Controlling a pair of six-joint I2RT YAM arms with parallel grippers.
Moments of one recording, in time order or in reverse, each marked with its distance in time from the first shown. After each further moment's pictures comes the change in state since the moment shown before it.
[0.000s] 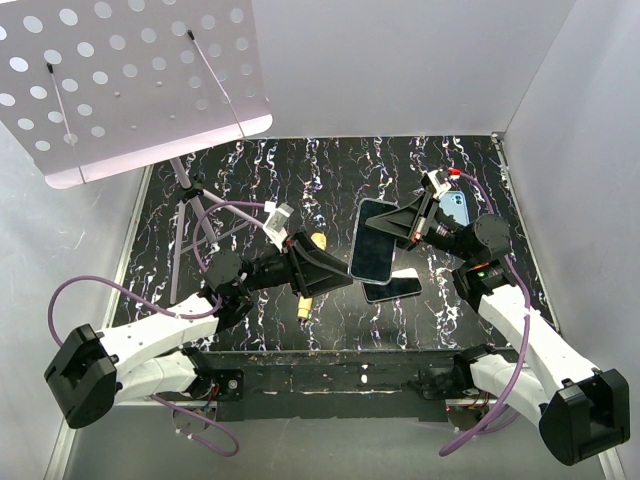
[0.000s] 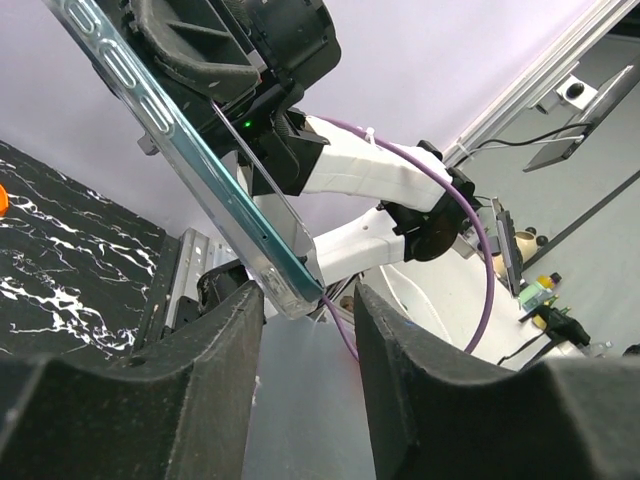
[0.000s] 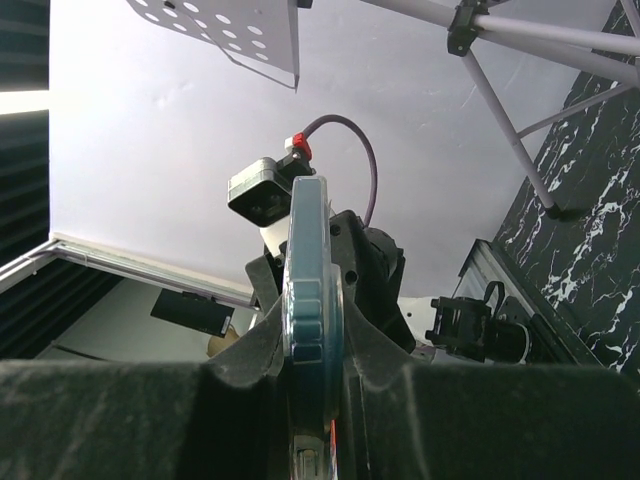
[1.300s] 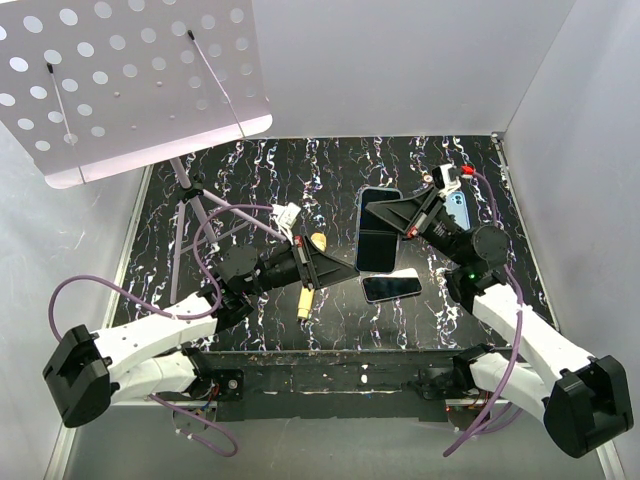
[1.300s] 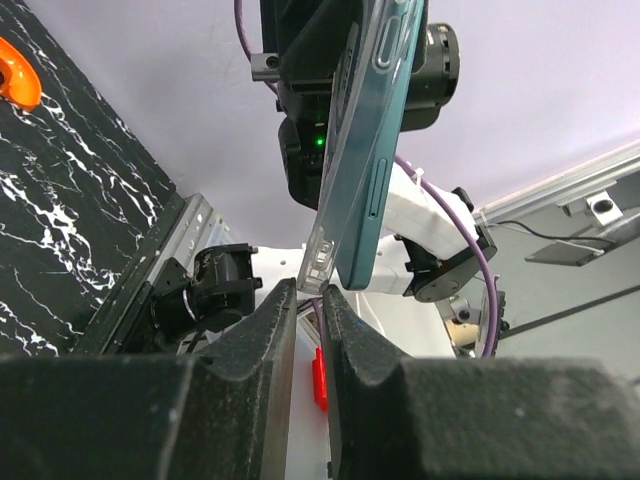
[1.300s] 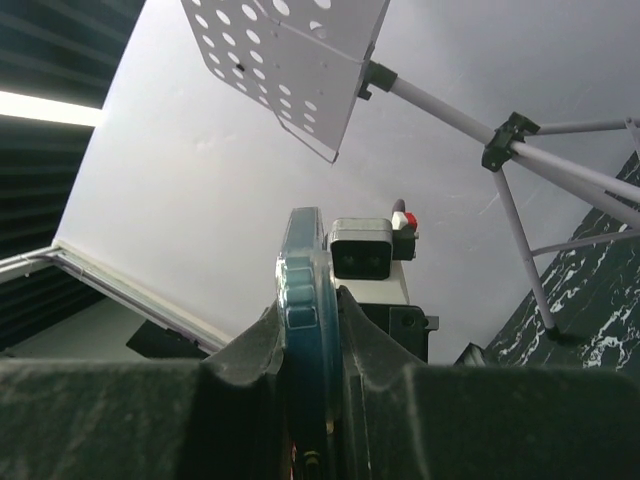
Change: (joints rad) left arm -0.034 0.004 0.051 -0.293 -0.182 -0.150; right arm 0.086 0.035 -0.027 0.259 0.210 -0.064
